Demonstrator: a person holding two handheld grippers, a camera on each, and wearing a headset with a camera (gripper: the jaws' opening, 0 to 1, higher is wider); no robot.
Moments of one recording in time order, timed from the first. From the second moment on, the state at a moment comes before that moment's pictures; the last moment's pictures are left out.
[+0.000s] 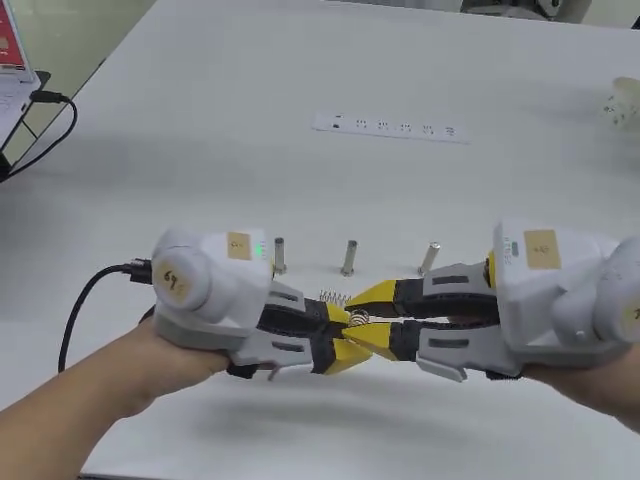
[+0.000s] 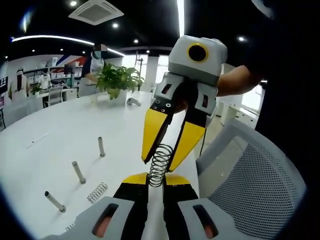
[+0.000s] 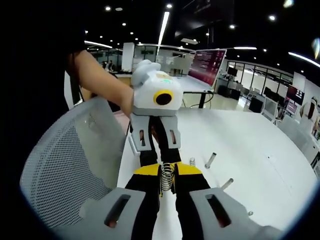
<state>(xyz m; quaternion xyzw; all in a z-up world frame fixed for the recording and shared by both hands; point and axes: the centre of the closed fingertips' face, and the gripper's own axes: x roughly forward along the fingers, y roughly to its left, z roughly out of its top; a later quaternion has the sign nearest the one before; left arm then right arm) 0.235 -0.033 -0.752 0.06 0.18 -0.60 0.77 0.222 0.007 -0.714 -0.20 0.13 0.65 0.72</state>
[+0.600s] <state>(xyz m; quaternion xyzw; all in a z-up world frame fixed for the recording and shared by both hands) 0.239 -0.024 -0.754 0.05 0.20 -0.58 0.79 0.226 0.005 -0.712 -0.19 0.14 0.64 0.73</state>
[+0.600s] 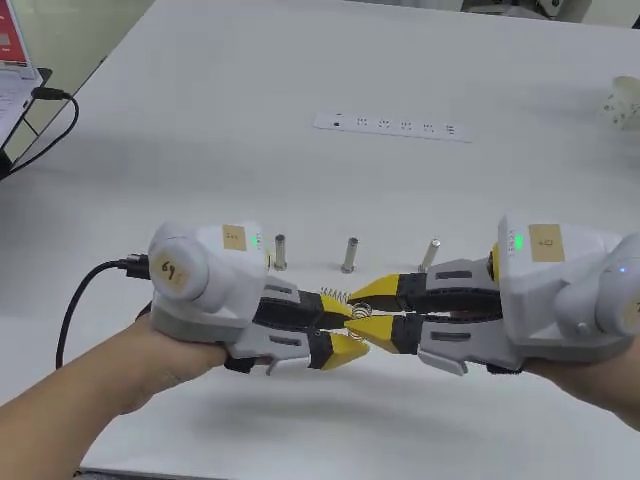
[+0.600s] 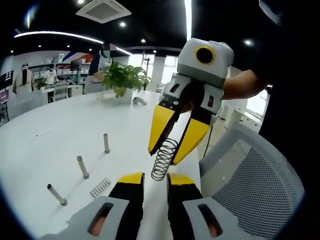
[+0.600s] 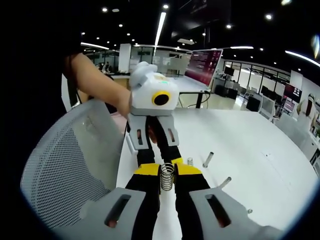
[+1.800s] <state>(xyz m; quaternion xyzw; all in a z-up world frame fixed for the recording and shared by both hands) 0.264 0.064 -0.771 0.05 0.23 -0.45 0.86 0.247 -0.009 -0.711 -0.19 0.14 0.60 0.76</state>
